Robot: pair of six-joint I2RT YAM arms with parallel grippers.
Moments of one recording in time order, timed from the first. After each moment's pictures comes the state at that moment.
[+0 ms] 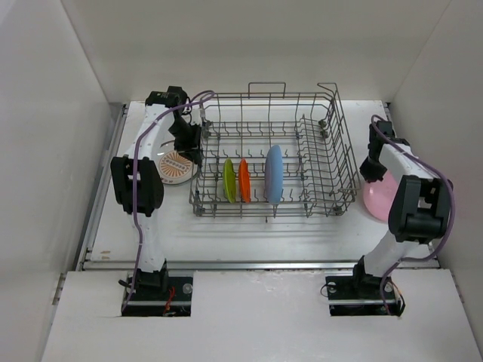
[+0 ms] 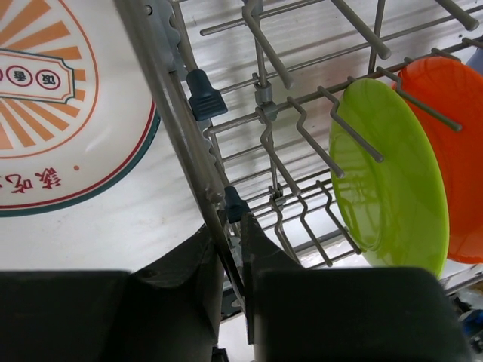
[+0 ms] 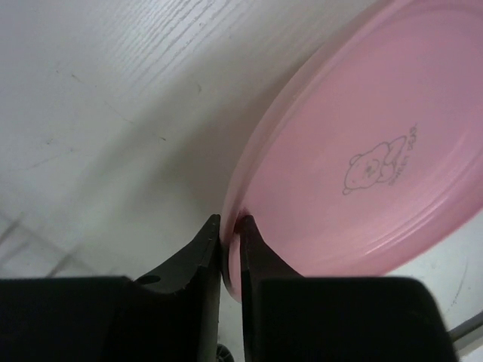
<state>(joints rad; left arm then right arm) -0.15 2.07 2.00 -1.38 0.34 -0.02 -0.15 1.70 1.23 -0.71 0.33 0.54</state>
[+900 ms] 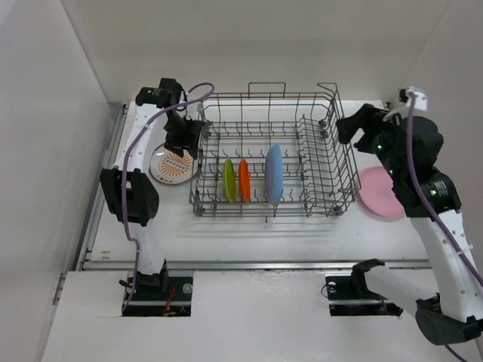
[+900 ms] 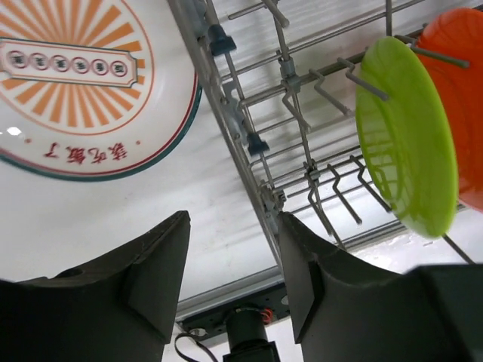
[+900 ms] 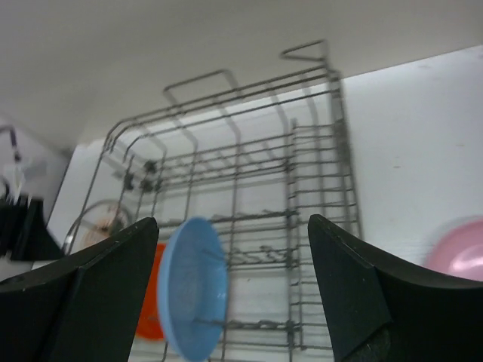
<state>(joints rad) -0.16 1.97 2.01 -1.40 0.25 0.11 0.24 0.98 1.40 -0.59 0.20 0.42</state>
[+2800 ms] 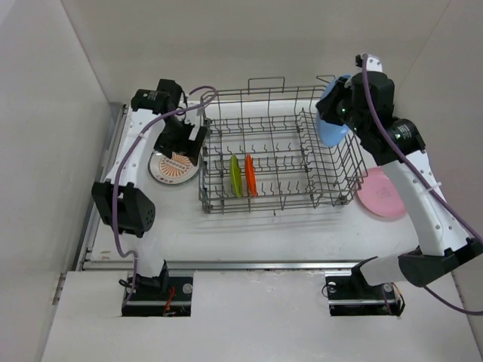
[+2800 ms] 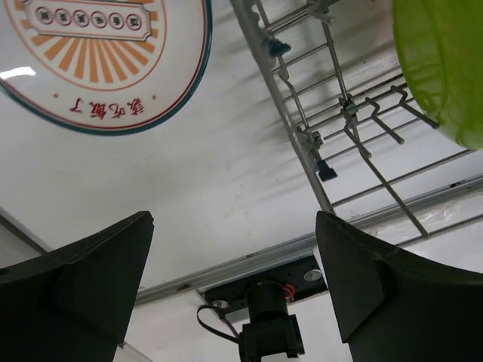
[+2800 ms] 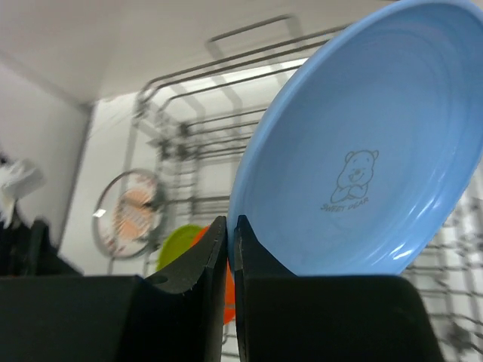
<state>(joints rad) -0.18 1.78 1.95 -1.46 0.15 0.17 0.45 1.38 1.78 -0.69 0.17 0.49</state>
